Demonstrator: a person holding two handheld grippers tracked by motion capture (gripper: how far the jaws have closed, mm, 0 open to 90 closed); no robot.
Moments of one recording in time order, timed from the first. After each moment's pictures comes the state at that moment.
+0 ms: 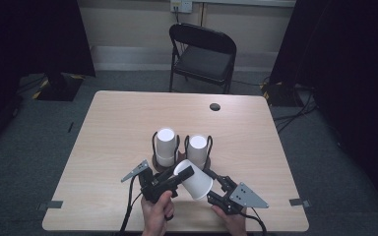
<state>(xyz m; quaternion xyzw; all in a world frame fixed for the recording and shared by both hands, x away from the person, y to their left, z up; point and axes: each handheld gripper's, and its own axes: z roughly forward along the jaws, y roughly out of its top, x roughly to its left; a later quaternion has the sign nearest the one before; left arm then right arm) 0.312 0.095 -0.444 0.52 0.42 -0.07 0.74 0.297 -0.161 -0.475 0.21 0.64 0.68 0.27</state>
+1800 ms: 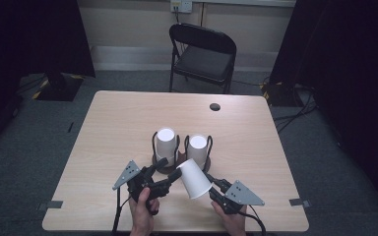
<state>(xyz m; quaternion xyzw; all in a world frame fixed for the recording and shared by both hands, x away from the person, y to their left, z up) 0.306 0.124 -0.445 0.58 0.38 0.10 0.72 0.297 -0.159 -0.472 0.24 0.69 0.62 0.28</state>
